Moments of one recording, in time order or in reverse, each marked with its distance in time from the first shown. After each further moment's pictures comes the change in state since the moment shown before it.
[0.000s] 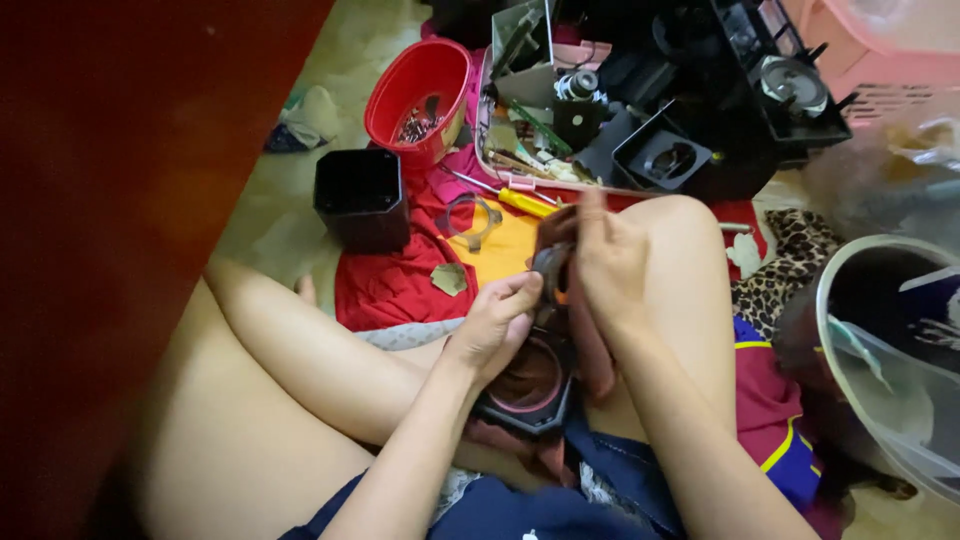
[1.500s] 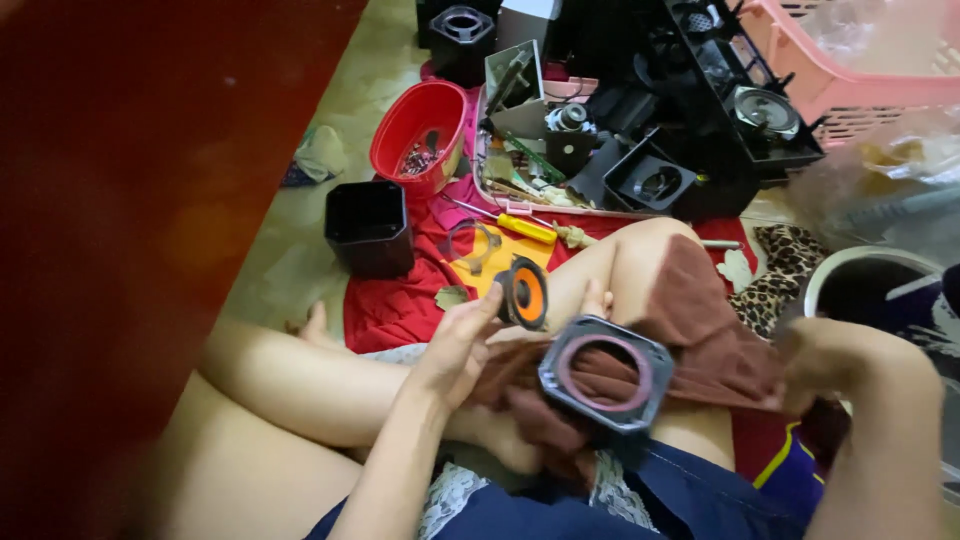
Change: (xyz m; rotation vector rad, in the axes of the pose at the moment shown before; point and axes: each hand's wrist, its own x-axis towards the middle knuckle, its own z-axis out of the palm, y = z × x) left_hand -0.033 0.050 0.019 0.148 0.256 -0.110; right_hand -0.013 -0.033 -0.167 -1.399 -0.617 1.090
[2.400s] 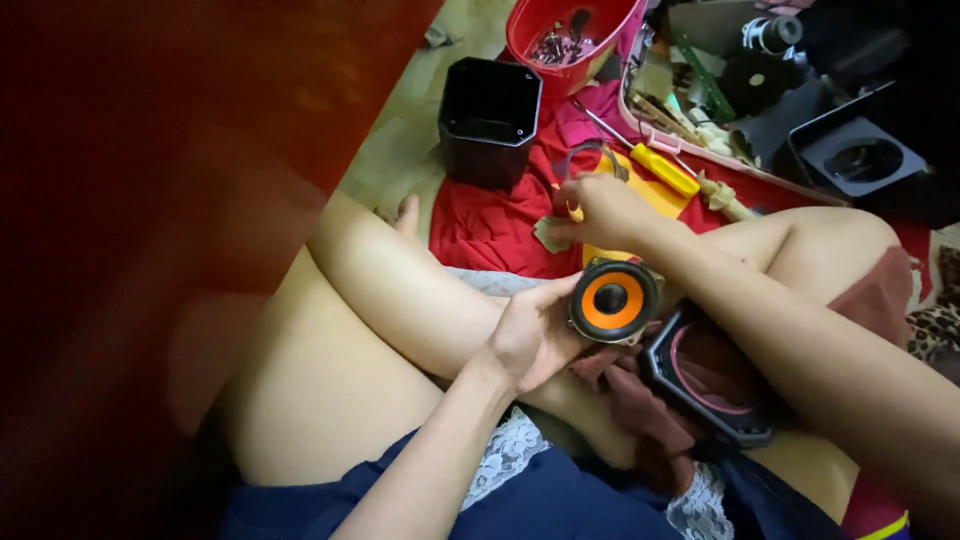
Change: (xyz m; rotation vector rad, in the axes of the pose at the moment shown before) left_hand -0.020 -0.003 -0.047 -0.510 0.080 -0.070; right_hand 0.111 -0.329 0.048 -0.072 0.382 -1.309
